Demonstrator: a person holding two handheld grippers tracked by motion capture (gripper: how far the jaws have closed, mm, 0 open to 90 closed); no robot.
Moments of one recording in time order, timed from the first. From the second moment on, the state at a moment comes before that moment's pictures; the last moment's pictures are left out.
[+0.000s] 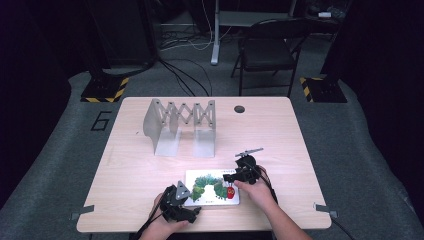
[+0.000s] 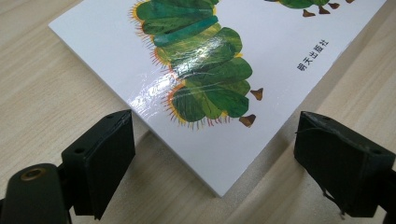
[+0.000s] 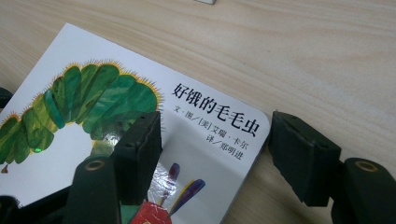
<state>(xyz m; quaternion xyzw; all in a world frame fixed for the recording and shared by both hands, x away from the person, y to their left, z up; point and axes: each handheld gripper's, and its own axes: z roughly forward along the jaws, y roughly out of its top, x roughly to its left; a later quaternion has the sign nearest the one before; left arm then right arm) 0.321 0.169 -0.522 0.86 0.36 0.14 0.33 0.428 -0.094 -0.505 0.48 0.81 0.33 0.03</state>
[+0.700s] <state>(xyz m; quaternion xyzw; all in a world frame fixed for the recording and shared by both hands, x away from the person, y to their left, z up) 0.318 0.167 -0.523 0.86 0.36 0.14 0.33 0.433 -0.083 -0.495 0.51 0.81 0.30 0.02</state>
